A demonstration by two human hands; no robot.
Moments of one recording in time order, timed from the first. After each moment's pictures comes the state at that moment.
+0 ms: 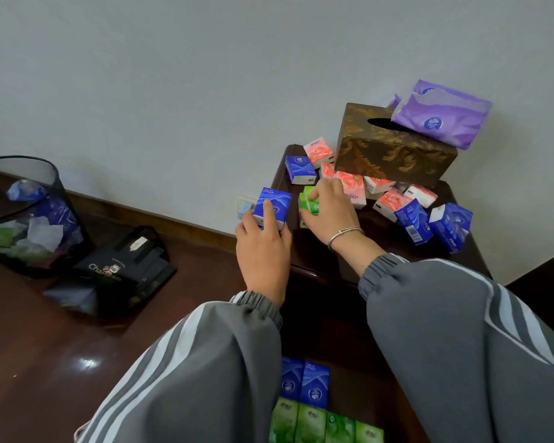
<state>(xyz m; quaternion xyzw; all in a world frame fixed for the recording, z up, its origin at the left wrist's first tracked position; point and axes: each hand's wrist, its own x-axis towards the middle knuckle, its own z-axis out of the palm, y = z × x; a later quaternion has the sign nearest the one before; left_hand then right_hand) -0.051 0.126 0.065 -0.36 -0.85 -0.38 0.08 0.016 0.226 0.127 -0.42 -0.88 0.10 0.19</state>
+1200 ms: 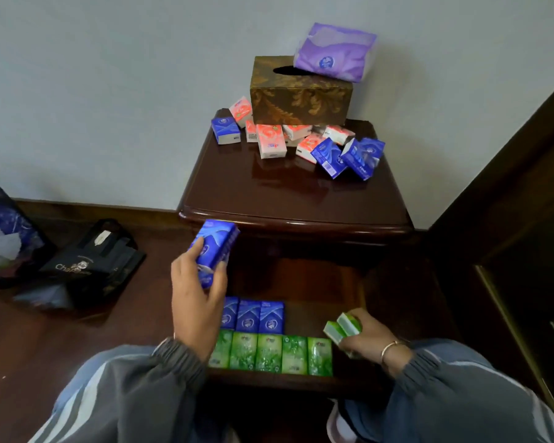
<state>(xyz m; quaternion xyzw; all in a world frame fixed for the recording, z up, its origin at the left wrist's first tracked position) 0.036 -0.015 0.042 -0.41 -0.73 -0.55 -0.04 0.304 0.081 0.001 -0.64 -0.63 0.45 -0.04</state>
